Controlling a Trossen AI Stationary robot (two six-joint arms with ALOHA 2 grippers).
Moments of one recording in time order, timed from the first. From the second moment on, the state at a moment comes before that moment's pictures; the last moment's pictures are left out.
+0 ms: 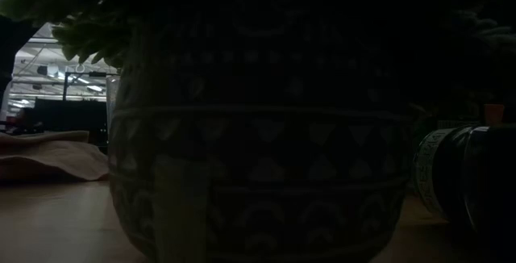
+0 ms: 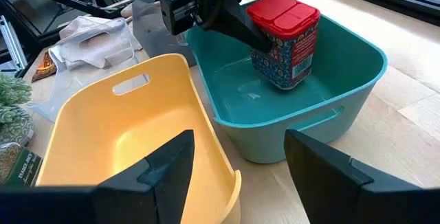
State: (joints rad) left arm 0.25 2.11 1.38 0.15 -0.06 -0.02; right arm -0.24 0.13 0.14 -0.38 -0.07 0.26
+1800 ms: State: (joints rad) left arm 0.22 1.97 1.38 0.12 0.82 0.04; right arm -0.24 0.14 0.14 -0.38 -0.07 0.26
